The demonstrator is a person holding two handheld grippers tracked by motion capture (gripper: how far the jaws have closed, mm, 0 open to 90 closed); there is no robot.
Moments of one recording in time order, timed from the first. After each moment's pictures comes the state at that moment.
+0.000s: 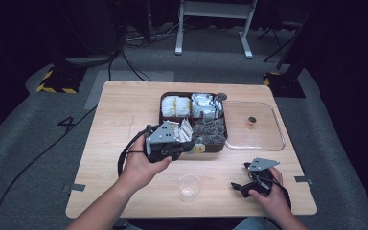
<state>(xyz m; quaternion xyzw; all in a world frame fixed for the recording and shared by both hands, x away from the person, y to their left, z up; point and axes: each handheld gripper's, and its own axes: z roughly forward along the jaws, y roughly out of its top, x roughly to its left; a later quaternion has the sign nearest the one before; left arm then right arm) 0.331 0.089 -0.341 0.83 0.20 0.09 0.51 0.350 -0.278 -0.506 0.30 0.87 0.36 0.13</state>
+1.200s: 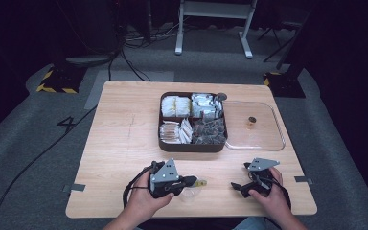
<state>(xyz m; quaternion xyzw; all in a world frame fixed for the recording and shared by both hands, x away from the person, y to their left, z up) 0.285 0.080 -0.418 0.84 0.19 0.05 0.51 0.350 -0.278 -0.506 0.30 0.87 0.36 0.13</state>
